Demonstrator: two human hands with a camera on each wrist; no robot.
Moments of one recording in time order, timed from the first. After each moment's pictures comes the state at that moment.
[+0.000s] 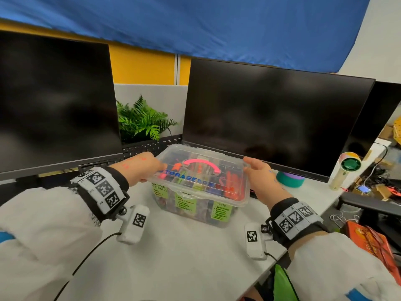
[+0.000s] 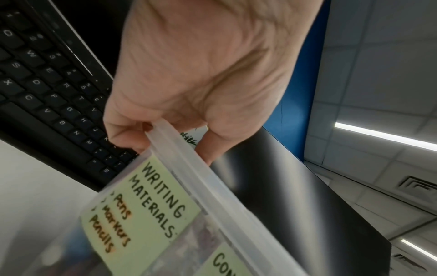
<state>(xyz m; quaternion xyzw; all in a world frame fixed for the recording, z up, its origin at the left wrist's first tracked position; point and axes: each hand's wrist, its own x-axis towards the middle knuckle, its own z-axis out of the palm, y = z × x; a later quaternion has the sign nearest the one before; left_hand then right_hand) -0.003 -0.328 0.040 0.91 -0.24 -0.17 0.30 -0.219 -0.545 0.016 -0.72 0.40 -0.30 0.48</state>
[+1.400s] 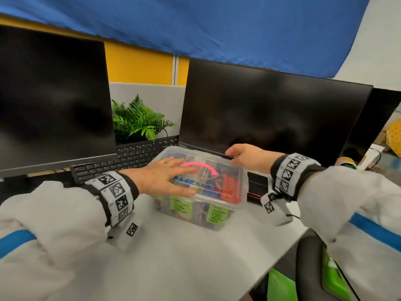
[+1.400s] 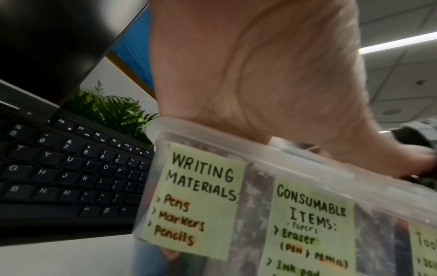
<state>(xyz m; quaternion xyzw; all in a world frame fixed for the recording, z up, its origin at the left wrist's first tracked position) -0.029 -0.332 0.039 0.80 -0.58 -0.15 0.07 -0.185 -0.569 0.081 -0.93 0.30 -0.05 0.19</state>
